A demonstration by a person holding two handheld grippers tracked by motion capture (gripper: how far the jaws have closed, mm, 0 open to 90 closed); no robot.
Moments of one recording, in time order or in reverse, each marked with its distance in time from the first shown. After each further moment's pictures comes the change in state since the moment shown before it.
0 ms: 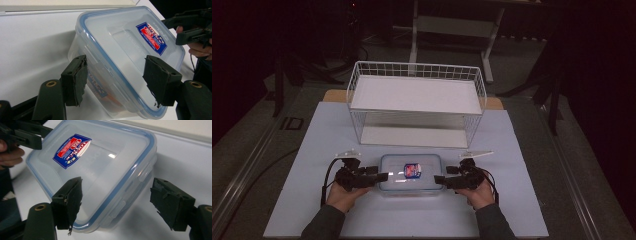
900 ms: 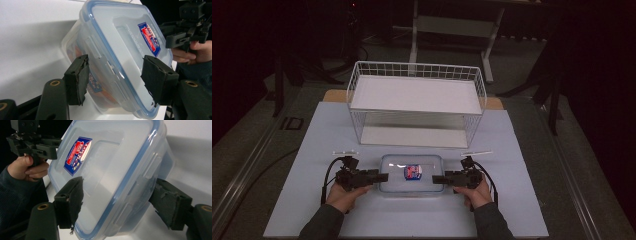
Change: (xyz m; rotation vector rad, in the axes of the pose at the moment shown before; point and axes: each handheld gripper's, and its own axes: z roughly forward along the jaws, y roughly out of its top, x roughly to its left) left arm 0.009 -0.003 0.001 0.019 -0.104 -0.130; right arm -0.016 -0.005 0.010 0.020 0.186 0.208
